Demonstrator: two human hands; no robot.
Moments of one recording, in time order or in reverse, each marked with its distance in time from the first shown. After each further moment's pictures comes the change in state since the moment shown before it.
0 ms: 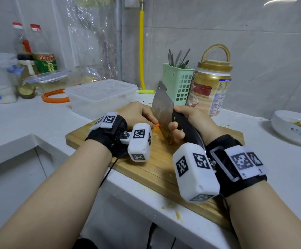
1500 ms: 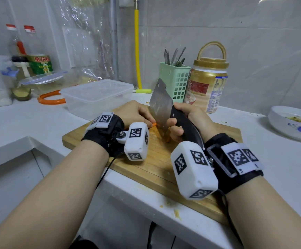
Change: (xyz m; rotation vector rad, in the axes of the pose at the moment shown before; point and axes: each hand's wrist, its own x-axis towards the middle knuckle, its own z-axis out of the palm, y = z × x) left_hand -0.002 0.005 0.001 0.012 0.002 -0.005; right_hand 0.003 0.004 -0.003 0.139 -0.039 -0.022
